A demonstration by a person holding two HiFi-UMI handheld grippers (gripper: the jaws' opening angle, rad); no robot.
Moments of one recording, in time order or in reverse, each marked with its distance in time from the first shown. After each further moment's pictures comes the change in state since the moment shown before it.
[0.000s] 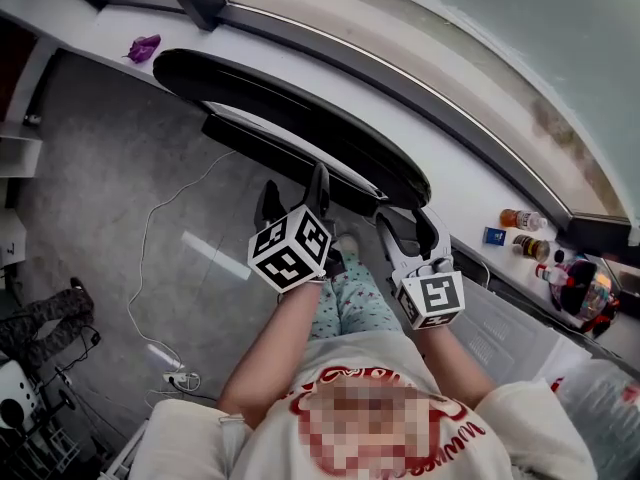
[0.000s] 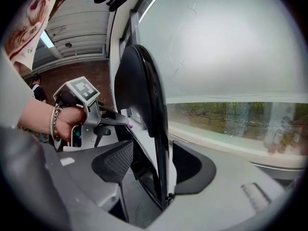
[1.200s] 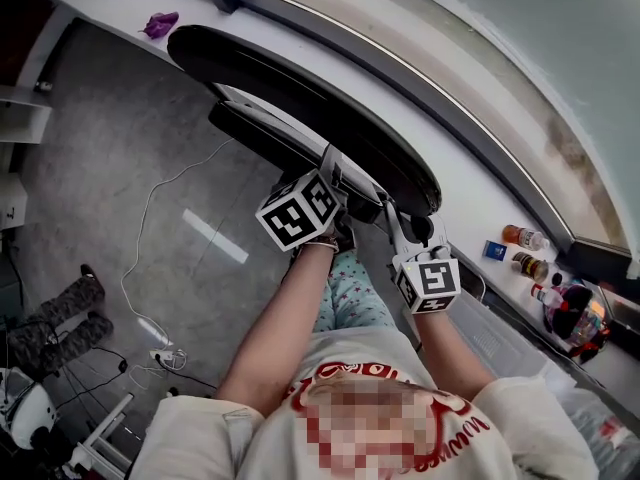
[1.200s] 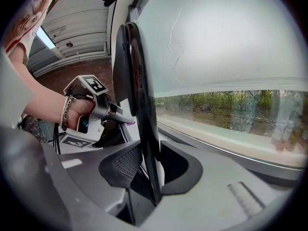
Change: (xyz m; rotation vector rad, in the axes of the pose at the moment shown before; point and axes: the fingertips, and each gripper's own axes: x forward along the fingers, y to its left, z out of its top) left arm 0.055 -0.006 -0.022 -0.108 0.103 -0.010; right arm 0.034 -0.024 -0.030 -0.003 0.043 0.055
